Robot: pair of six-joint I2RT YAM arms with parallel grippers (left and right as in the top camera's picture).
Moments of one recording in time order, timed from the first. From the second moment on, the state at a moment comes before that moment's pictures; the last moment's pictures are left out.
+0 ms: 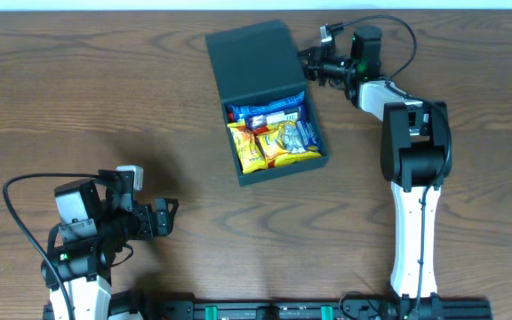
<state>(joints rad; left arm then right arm) 0.23 0.80 0.53 -0.77 0.49 0.09 0.08 2.58 1.76 0.42 -1.08 1.03</state>
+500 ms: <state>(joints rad) 0.23 0.80 0.53 -0.77 0.49 0.09 0.08 2.58 1.76 0.54 -1.19 1.12</state>
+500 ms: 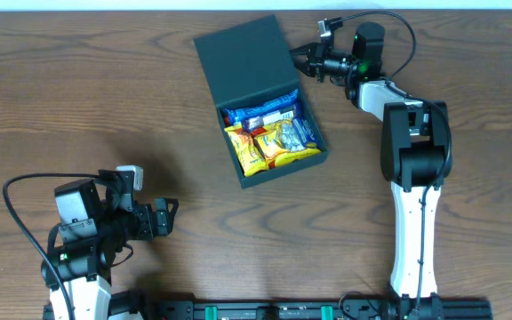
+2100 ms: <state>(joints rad) 0.23 0.80 0.53 -0.77 0.49 0.09 0.10 2.58 1.76 1.37 -1.55 1.54</state>
